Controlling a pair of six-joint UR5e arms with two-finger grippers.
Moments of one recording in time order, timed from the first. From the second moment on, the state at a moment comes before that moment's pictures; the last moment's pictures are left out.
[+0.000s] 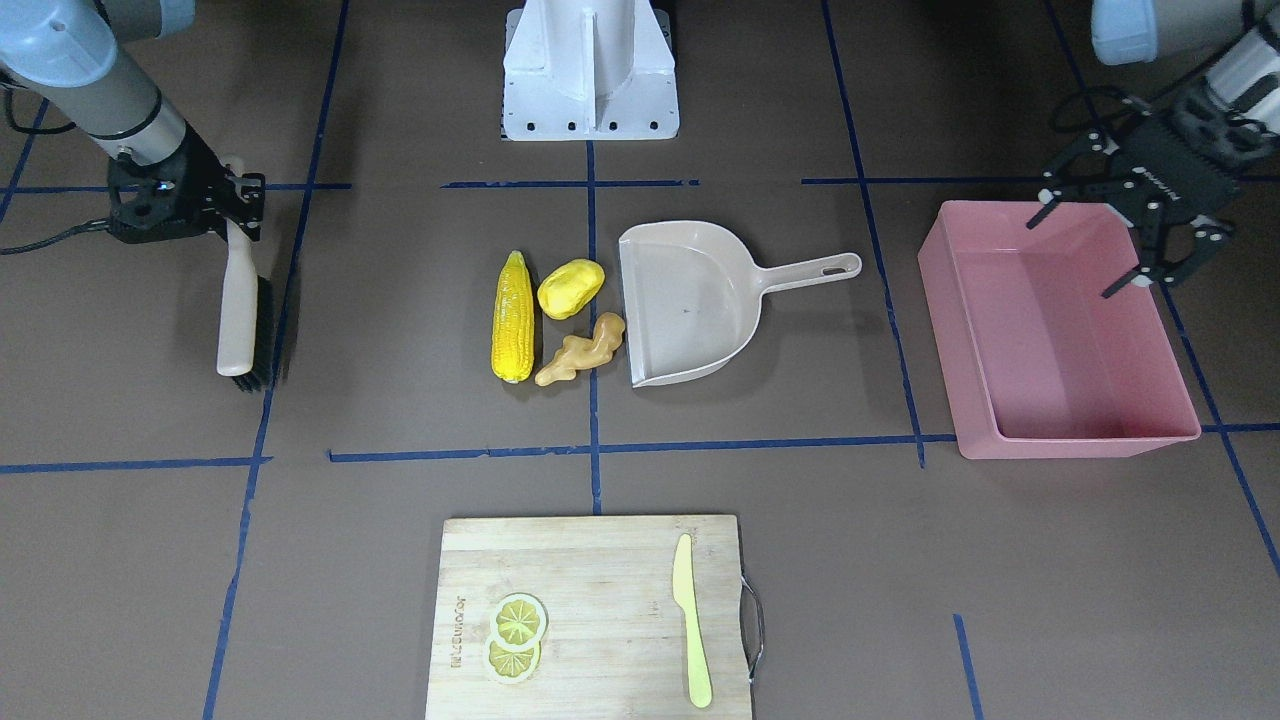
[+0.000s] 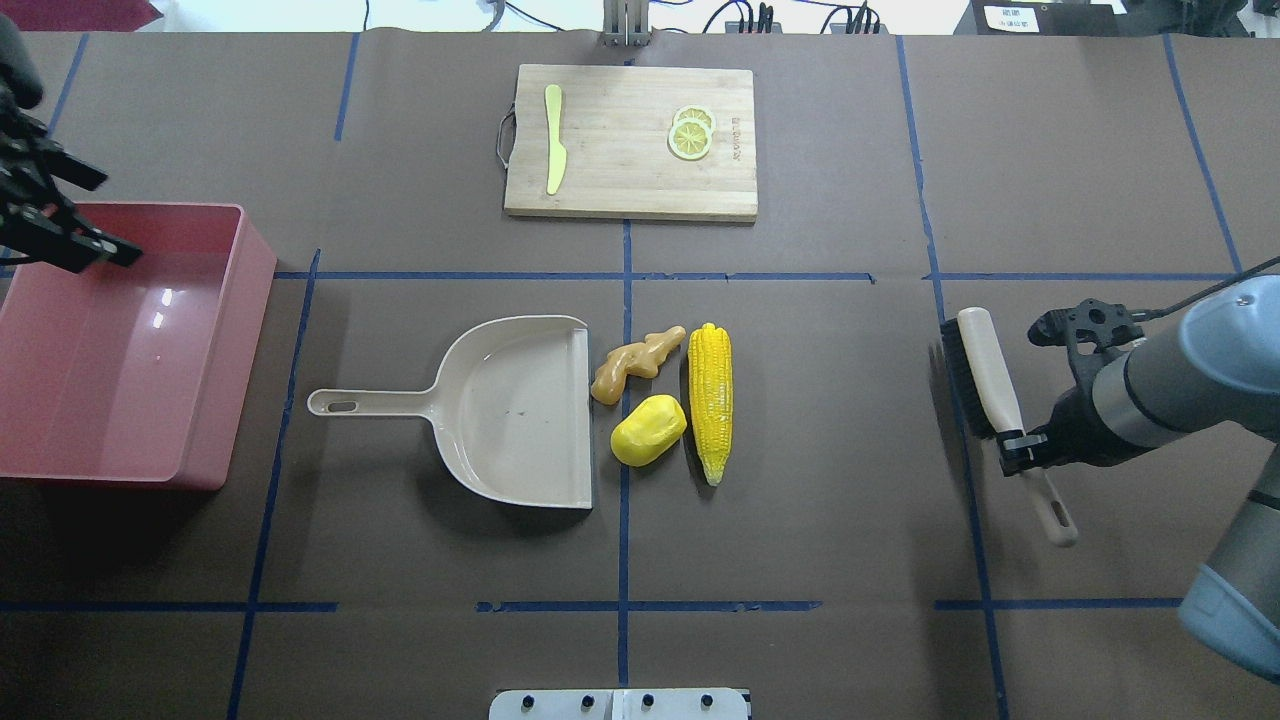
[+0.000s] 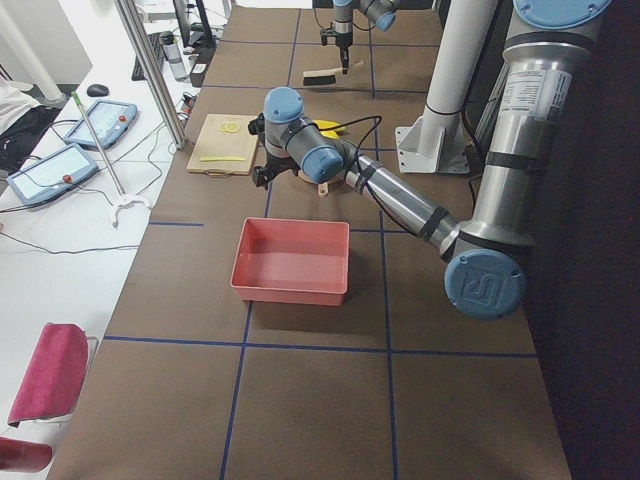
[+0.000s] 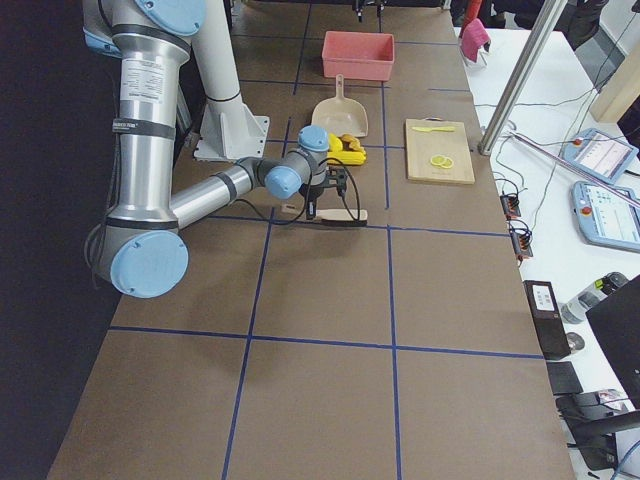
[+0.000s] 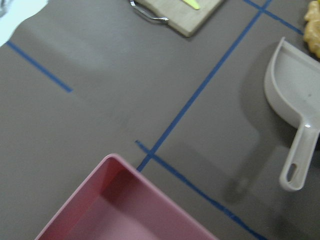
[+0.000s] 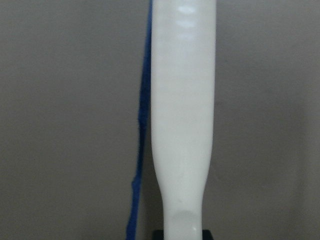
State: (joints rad) left arm -1.11 -1.75 -1.98 -1.80 -2.38 0.15; right arm 0.66 -1.63 2.05 -1.36 2.06 0.96
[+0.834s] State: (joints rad) left arm -0.79 -1.91 -1.88 -1.81 -2.24 0.37; right arm 0.56 -1.50 2.06 -1.44 2.00 1.03
